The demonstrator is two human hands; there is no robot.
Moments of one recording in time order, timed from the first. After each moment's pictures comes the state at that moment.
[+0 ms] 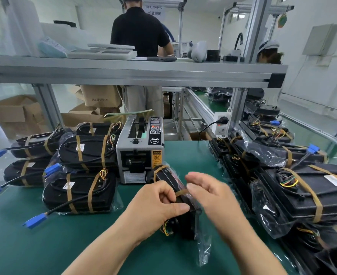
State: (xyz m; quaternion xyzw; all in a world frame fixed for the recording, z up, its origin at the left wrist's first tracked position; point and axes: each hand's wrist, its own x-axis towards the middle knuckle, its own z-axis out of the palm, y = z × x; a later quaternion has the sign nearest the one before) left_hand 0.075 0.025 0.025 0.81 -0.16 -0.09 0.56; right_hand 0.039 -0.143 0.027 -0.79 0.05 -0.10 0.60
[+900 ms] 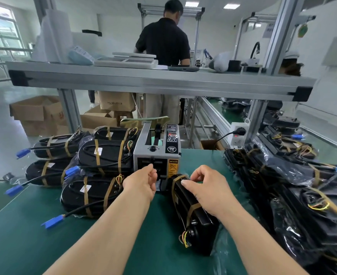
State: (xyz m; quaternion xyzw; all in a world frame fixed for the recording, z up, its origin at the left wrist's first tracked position) left_hand 0.186 0.038 0.021 0.48 0.29 -0.11 0.82; right_hand 0.107 -0.123 0.040 -0.90 0.09 -0.10 0.41
